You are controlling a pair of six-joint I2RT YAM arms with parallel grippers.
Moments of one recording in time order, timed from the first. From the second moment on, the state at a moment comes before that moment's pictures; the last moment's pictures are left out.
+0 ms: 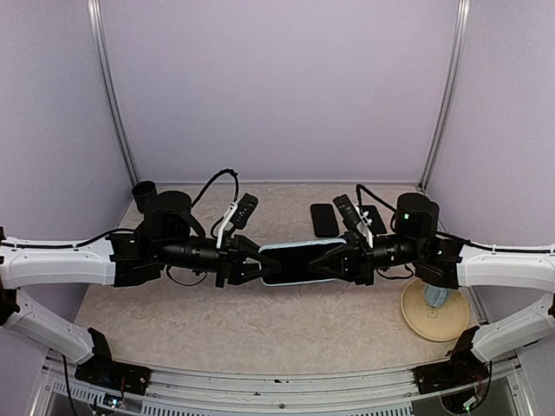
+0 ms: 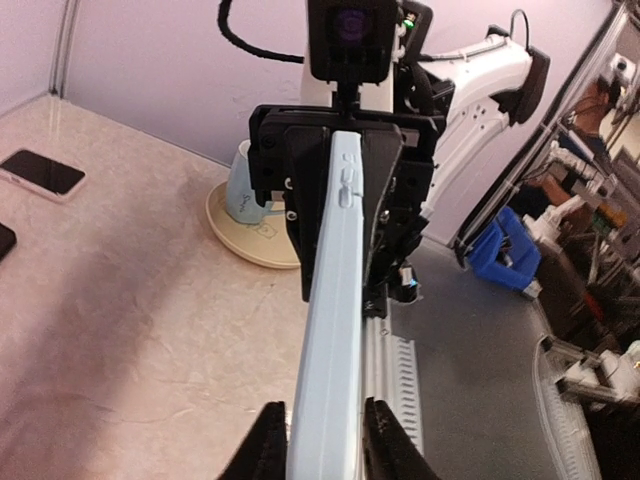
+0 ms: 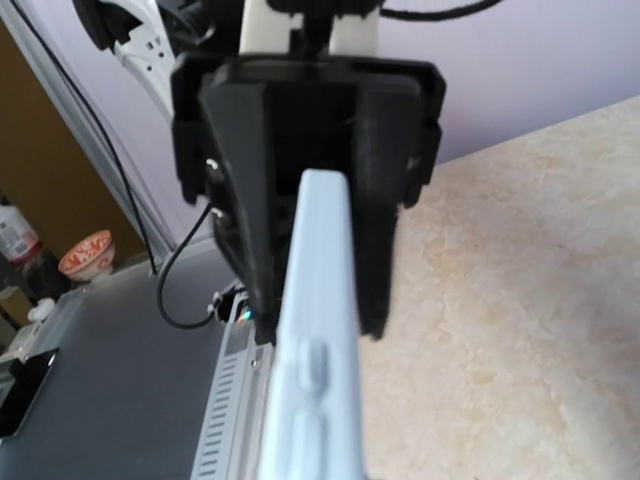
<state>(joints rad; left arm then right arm) -0.96 1.29 0.82 0.25 0.59 -0.31 0.82 1.21 0.69 0.39 -0.83 0.26</state>
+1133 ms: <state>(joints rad) -0.90 1.32 0.89 0.00 0.58 -0.48 0.91 1.20 0.75 -0.04 -0.35 -0.28</state>
